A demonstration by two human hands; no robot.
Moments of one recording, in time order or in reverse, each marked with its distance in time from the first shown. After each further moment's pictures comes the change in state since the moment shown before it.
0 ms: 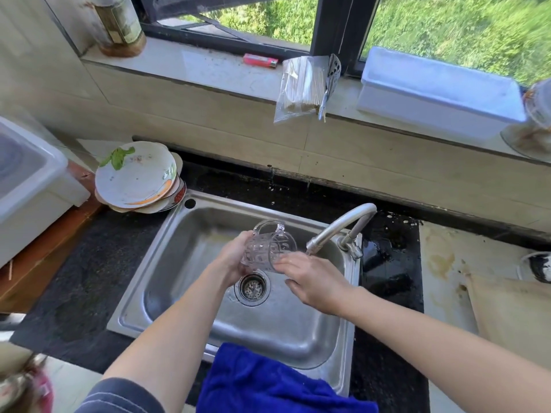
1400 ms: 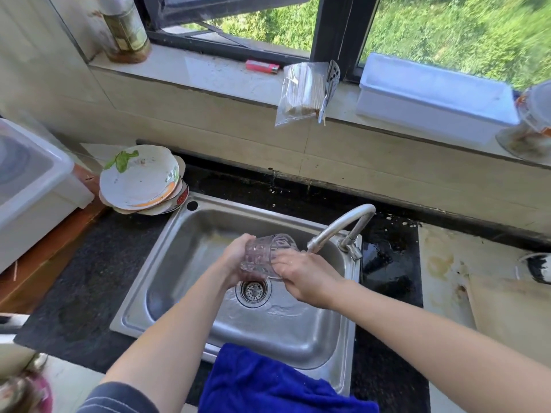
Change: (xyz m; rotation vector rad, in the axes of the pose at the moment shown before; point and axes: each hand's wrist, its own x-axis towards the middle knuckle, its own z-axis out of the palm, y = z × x) left_hand -0.022 0.008 0.002 0.087 -0.017 -0.056; right_hand 0.012 -0.007 -0.007 -0.042 -0.049 -0.072
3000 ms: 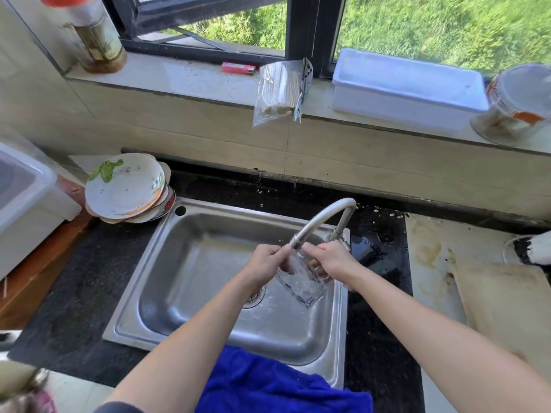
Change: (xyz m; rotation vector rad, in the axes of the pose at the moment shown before) left_hand -0.017 -0.019 0.064 0.487 -0.154 0.444; right_hand -0.033 0.048 -0.011 0.964 0.050 1.042
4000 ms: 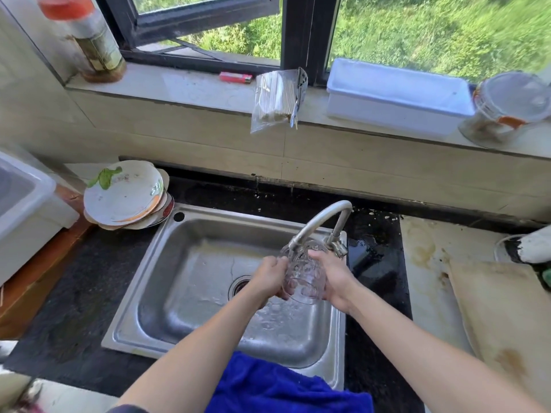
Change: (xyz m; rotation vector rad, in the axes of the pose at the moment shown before) left_hand -0.016 0.006 0.020 -0.058 0.020 -0.228; right_hand -0.017 0.020 0.015 0.613 -0.073 0.159
